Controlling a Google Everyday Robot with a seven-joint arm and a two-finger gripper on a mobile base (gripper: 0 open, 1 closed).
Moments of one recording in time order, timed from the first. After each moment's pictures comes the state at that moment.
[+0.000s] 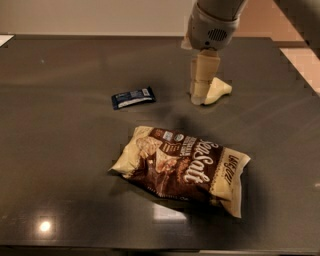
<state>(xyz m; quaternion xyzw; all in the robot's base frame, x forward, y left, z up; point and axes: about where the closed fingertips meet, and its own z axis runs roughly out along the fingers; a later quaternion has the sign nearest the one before) 0.574 -0.080 0.956 -0.72 0.68 0.01 0.13</state>
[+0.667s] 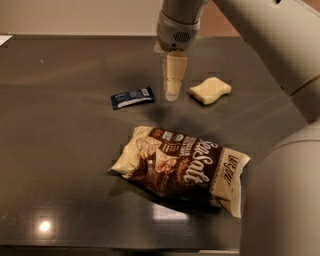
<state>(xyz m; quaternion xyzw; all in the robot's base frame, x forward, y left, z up) 0.615 -0.022 0.932 -0.75 0.64 0.03 0.12</state>
